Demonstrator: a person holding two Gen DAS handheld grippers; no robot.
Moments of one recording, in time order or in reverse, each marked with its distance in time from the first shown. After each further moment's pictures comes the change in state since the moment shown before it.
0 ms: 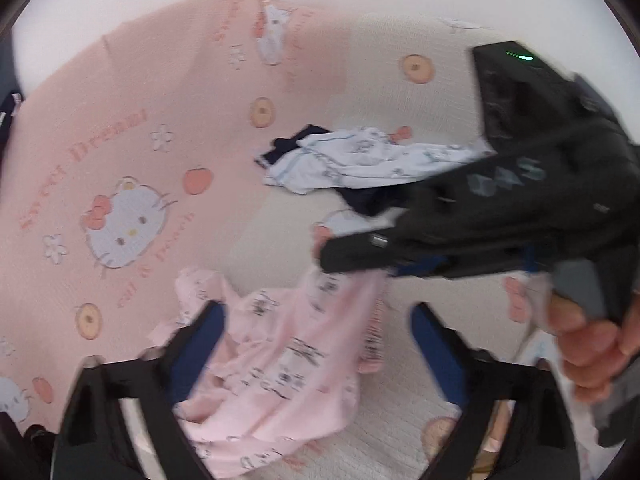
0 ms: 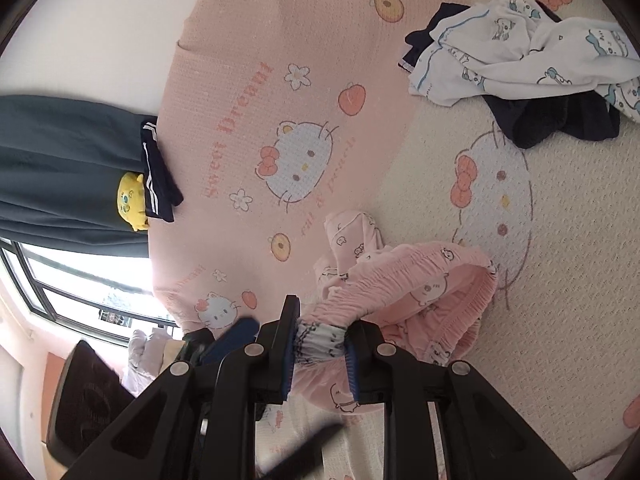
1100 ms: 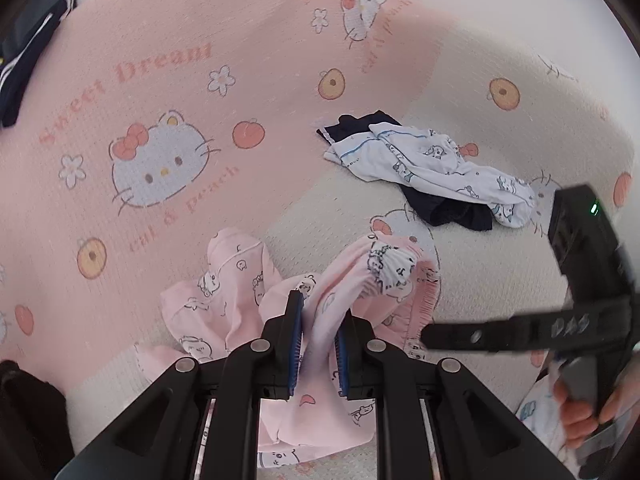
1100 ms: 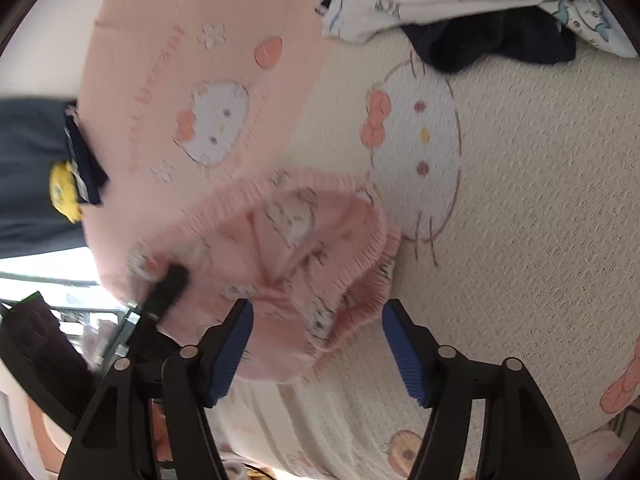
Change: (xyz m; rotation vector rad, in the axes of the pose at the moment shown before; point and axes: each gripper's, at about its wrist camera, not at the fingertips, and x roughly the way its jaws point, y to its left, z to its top) left arm 0.008 0.068 -0.010 -0.284 0.063 -0.011; right arm 0.034 -0.045 -0.015 0.072 0.187 -0.236
